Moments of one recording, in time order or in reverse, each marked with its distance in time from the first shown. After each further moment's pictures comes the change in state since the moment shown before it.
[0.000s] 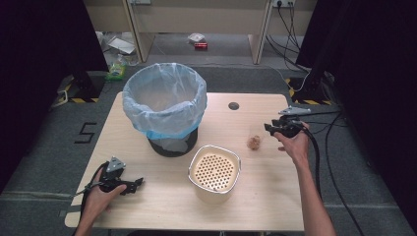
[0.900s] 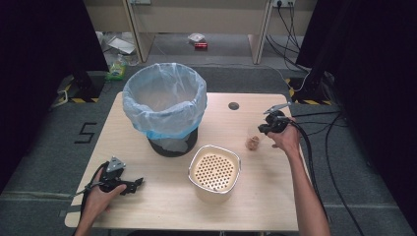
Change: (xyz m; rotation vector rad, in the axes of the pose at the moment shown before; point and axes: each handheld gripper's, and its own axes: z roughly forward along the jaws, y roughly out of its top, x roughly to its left) left arm 0.000 0.000 0.000 0.000 0.000 0.001; right arm 0.011 0.014 0.030 0.212 0.072 -0.135
